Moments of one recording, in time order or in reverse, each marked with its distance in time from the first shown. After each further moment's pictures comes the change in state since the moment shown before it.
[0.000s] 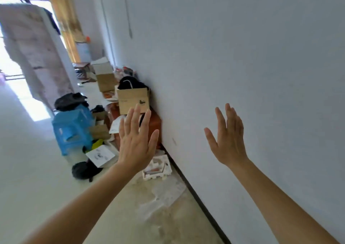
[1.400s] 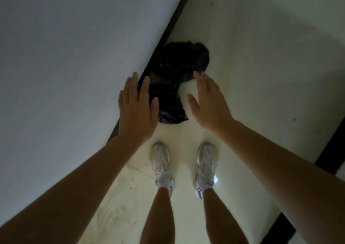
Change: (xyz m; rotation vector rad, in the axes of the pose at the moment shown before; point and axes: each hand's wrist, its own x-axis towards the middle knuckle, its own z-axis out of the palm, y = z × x) left_hand -0.745 0.642 0.536 -0.566 -1.212 1.709; right_hand -0.996 0.330 0.078 -0.105 0.310 2.135
